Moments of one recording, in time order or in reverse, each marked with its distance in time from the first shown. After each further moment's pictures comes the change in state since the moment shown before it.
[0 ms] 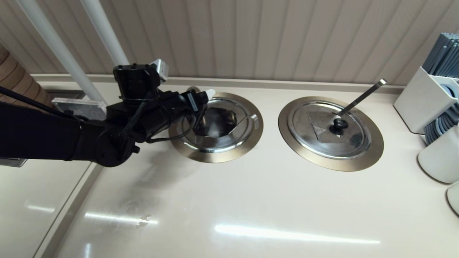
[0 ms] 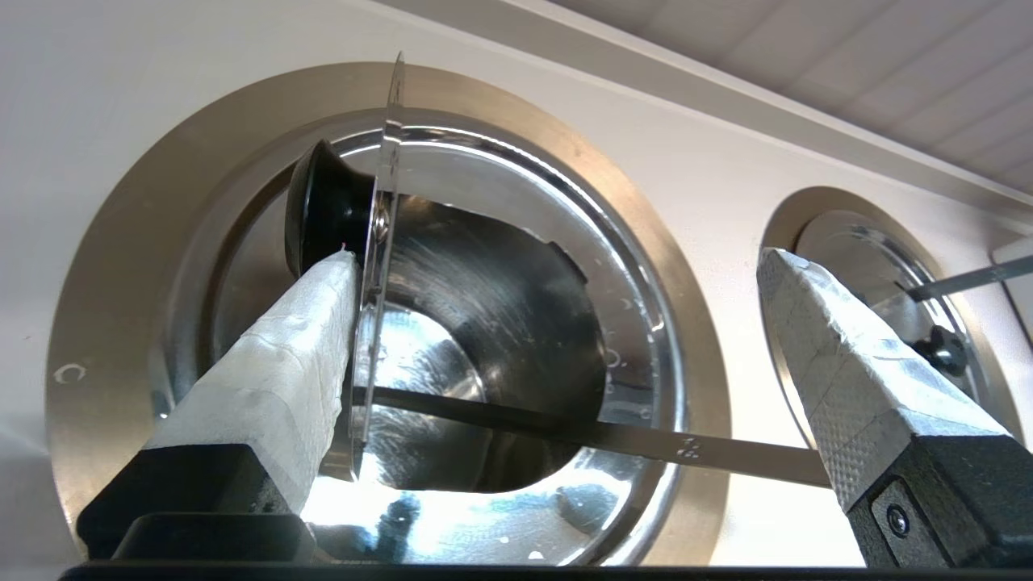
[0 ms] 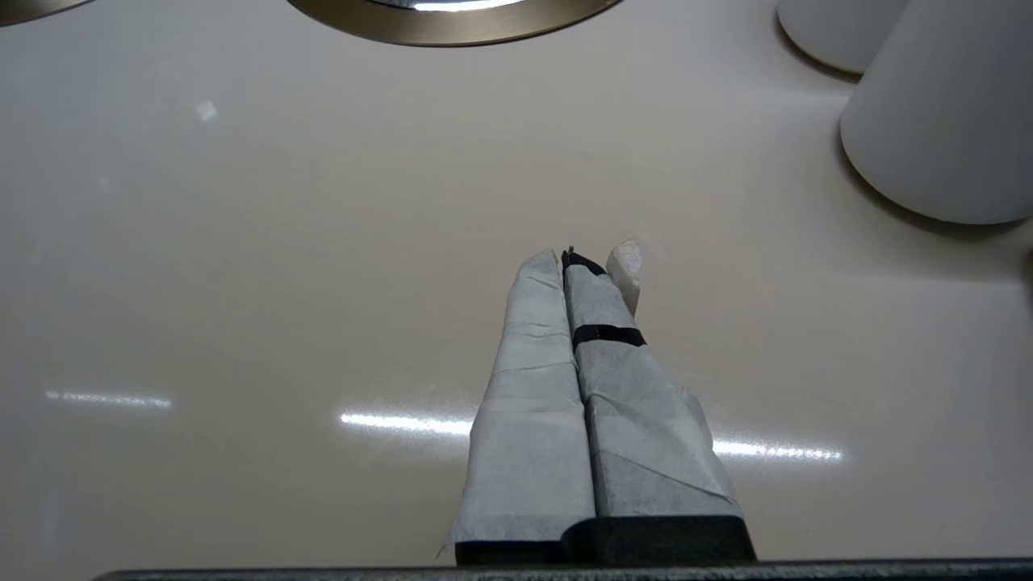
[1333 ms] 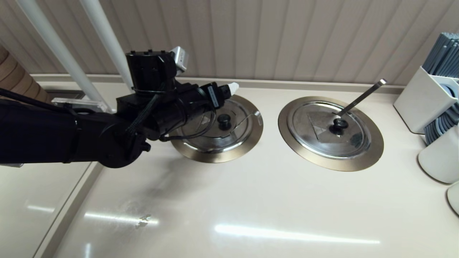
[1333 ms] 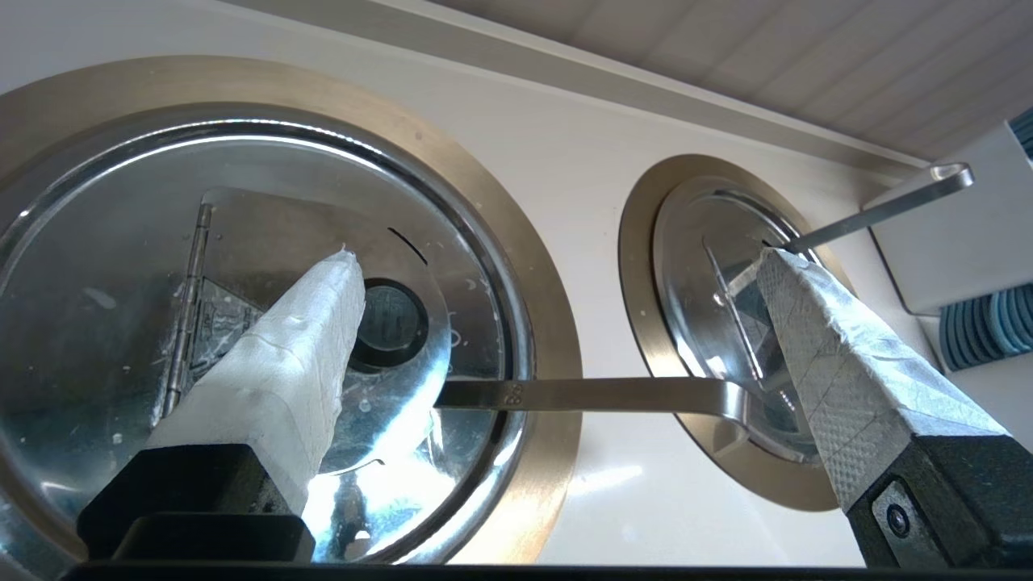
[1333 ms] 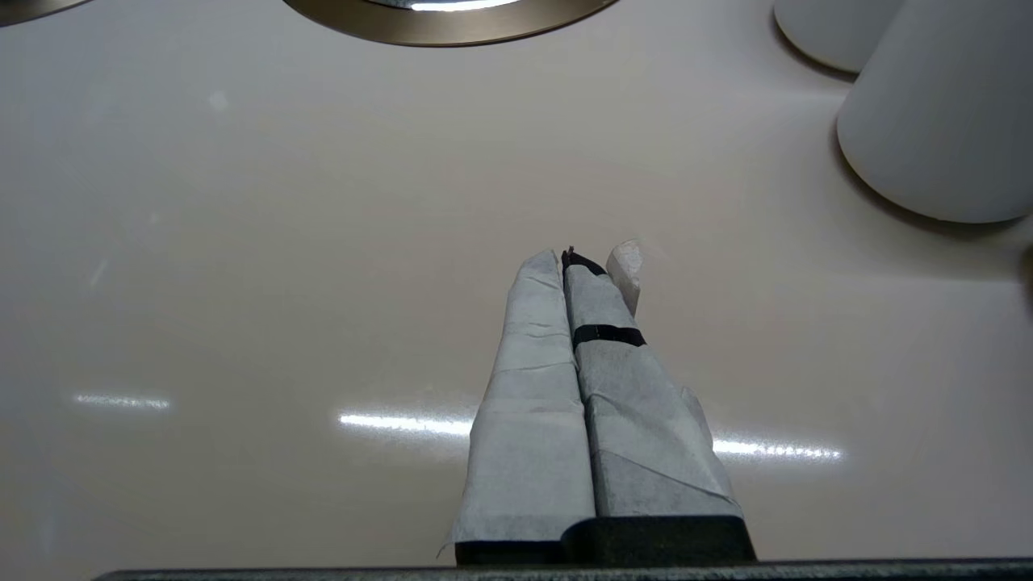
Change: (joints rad) left arm -0.130 -0.040 -0.052 0.070 0.016 0.004; right arm 0.000 0.000 0.000 0.000 0.000 0.000
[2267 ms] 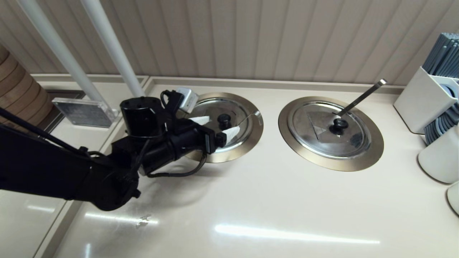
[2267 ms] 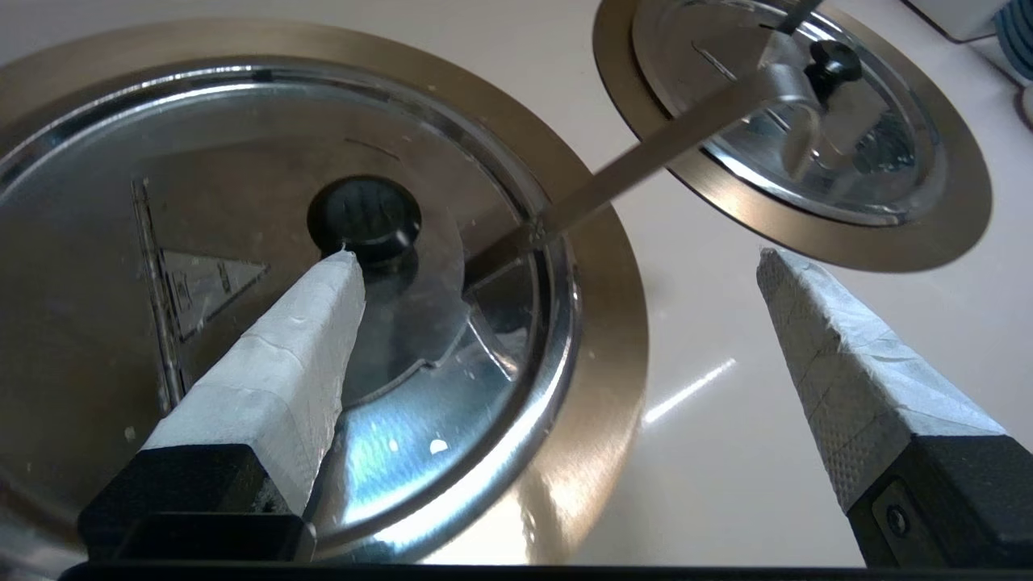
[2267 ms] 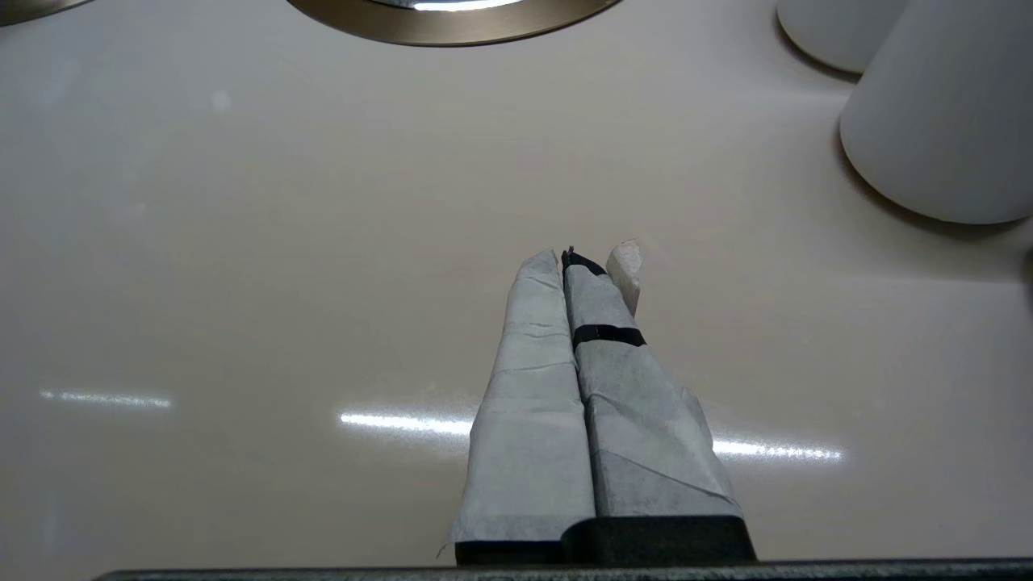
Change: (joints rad) left arm 0.052 0.039 0.325 -0.350 -0.262 0.356; right arm 0.000 0.000 0.000 0.000 0.000 0.000
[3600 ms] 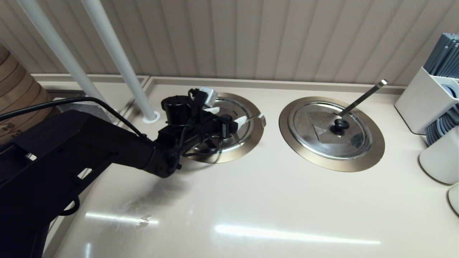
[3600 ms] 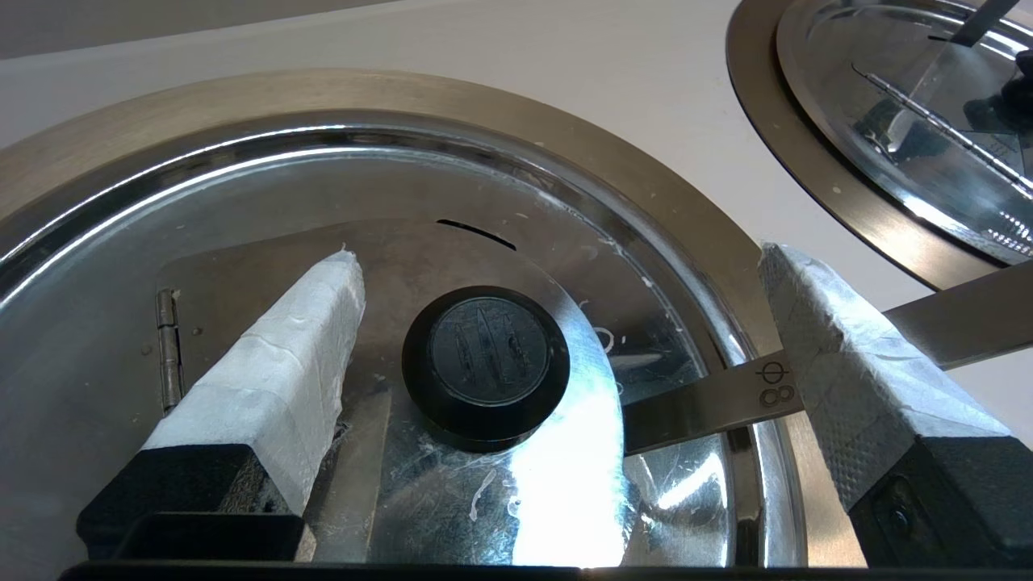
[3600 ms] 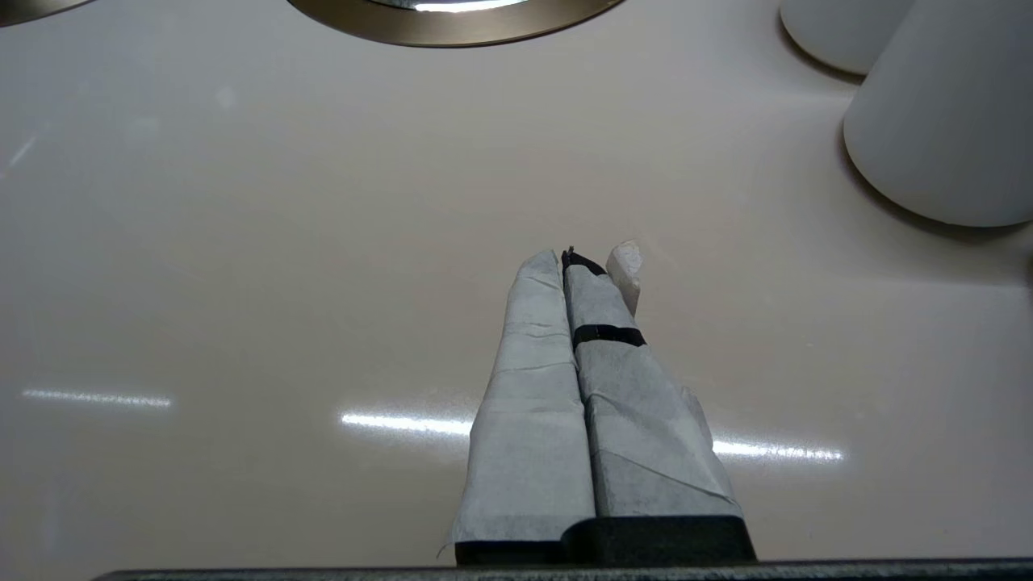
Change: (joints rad) left arm 0.016 0.316 -0.396 0.057 0.008 0.090; right arm 0.000 0.000 0.000 0.000 0.000 0.000
